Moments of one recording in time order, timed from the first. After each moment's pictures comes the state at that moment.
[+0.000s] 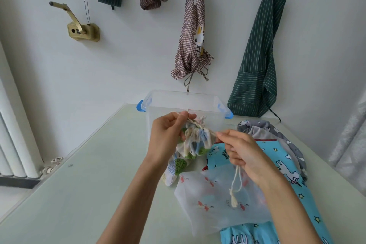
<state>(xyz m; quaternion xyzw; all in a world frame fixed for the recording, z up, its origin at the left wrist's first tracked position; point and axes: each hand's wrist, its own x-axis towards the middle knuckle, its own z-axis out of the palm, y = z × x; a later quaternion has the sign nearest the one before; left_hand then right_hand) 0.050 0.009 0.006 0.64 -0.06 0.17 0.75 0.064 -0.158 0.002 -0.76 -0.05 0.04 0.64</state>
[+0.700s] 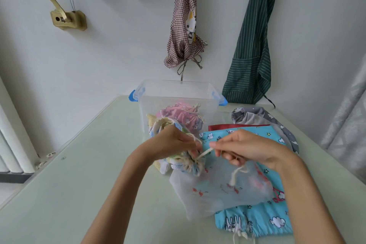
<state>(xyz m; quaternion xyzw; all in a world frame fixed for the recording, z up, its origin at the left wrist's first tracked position) 0.058 0.017 -0.014 0.88 -0.17 -0.06 0.44 0.050 -0.182 0.013 -0.87 -0.12 0.20 0.44</state>
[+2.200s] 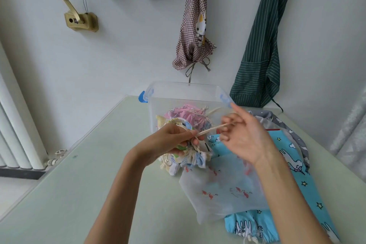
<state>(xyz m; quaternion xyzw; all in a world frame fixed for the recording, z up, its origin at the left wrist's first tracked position) 0.055 0.041 -0.011 0.79 -0.12 -0.11 0.60 0.086 -0.155 0.001 -0.46 -0.01 0.16 0.87</state>
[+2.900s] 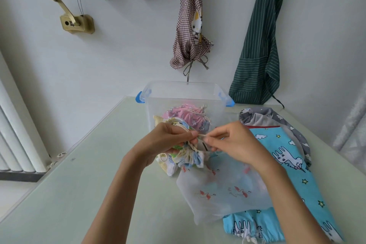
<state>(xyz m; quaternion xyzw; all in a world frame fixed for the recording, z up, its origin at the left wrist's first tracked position) 0.055 0.032 -0.008 0.80 -0.06 -0.08 0.59 0.066 -0.153 -0.006 -0.90 -0.15 -0.02 0.42</state>
